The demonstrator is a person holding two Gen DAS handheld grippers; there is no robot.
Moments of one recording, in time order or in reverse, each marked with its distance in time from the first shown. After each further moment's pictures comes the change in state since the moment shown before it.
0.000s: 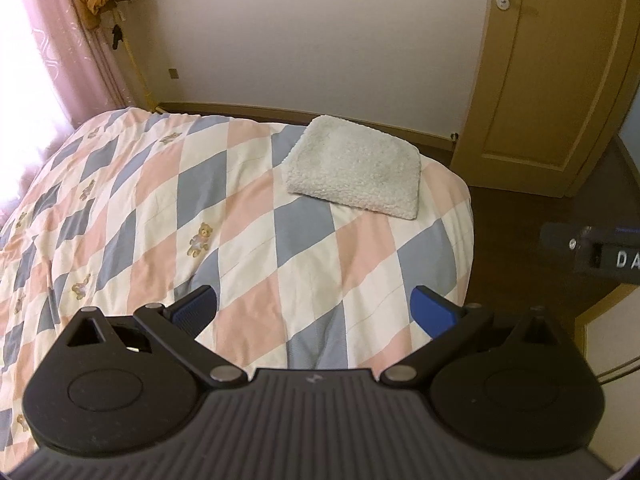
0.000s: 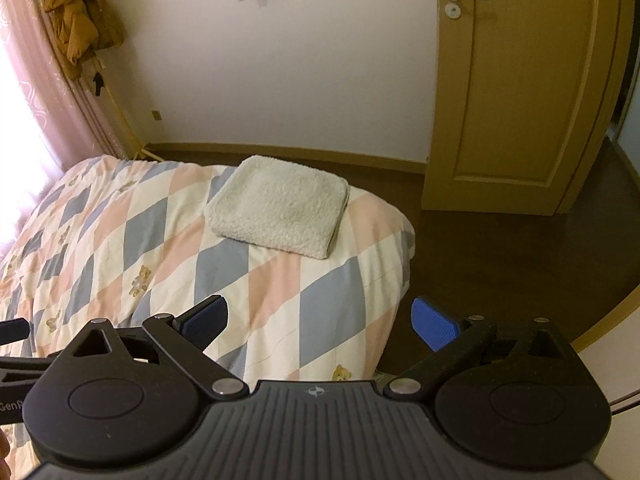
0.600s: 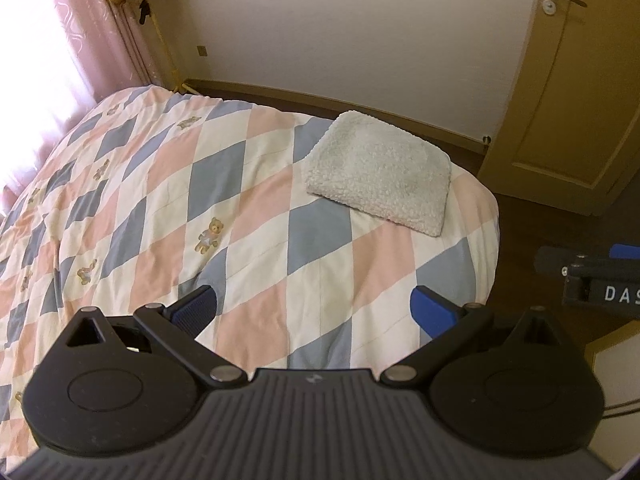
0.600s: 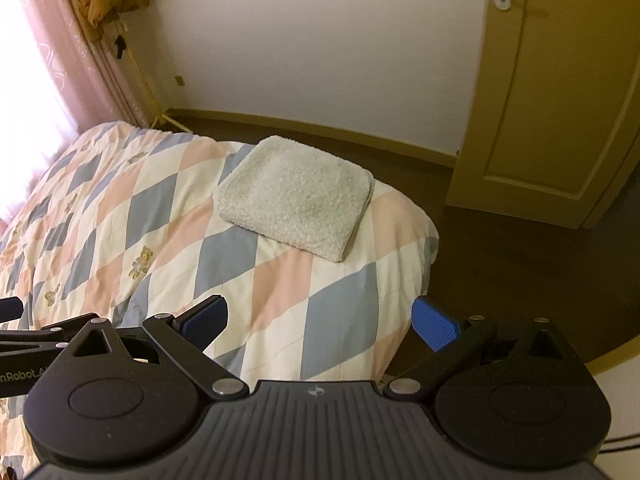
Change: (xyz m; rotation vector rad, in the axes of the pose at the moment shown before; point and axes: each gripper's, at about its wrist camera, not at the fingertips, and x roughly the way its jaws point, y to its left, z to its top) left arm 0.048 -0.011 0.050 -0.083 0.063 0.076; right arm 0.062 0.001 0.052 -0.106 0.084 0.060
